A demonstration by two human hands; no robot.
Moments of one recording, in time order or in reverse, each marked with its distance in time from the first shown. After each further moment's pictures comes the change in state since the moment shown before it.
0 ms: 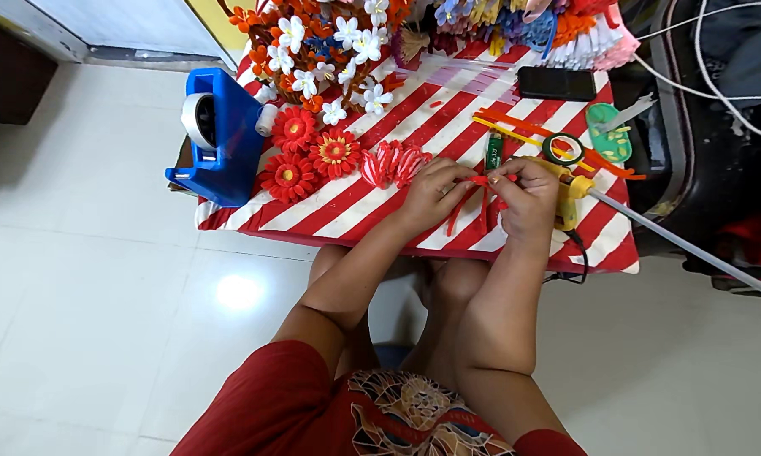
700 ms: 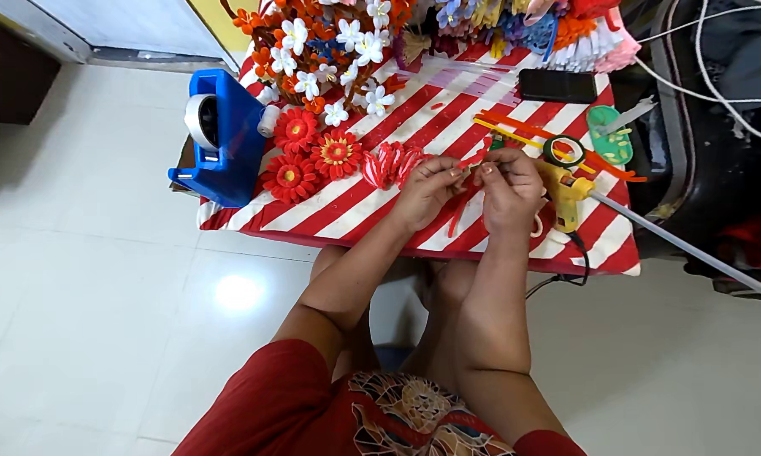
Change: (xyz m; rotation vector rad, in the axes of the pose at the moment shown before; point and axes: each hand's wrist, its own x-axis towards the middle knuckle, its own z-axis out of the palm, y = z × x) left_hand 0.004 0.026 -0.007 -1.042 0.148 -0.740; right_hand 0.002 0.000 0.030 0.092 0.015 -0.096
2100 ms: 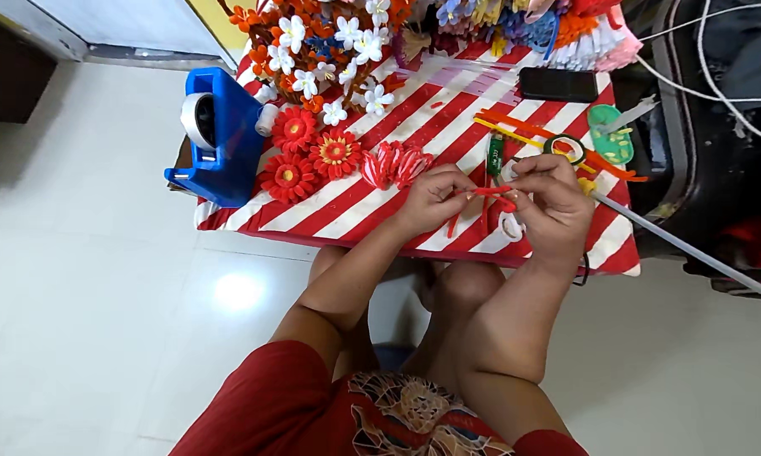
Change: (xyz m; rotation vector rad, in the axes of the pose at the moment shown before) left_hand 0.006 -0.008 -0.014 0.692 -0.232 0.560; right_hand -0.002 -0.029 -0.049 -0.281 -0.188 -0.224
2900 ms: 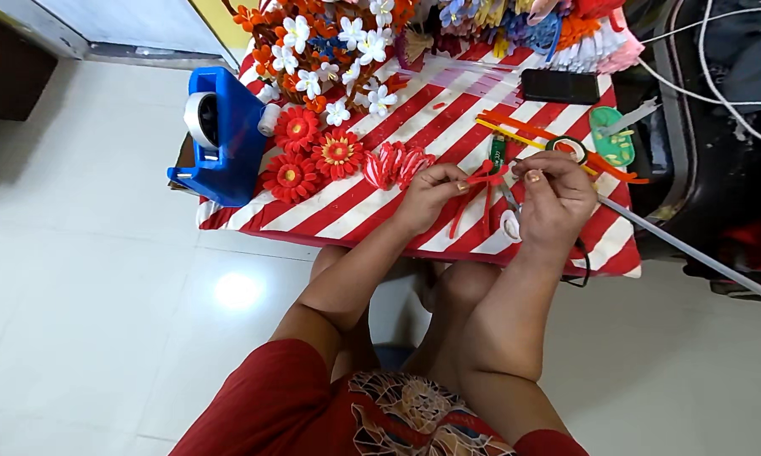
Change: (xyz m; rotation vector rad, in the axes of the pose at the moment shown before) left_hand -0.005 0.008 0.003 -0.544 0.120 -0.382; right_hand 0.003 0.014 0.013 0.187 0.237 0.115
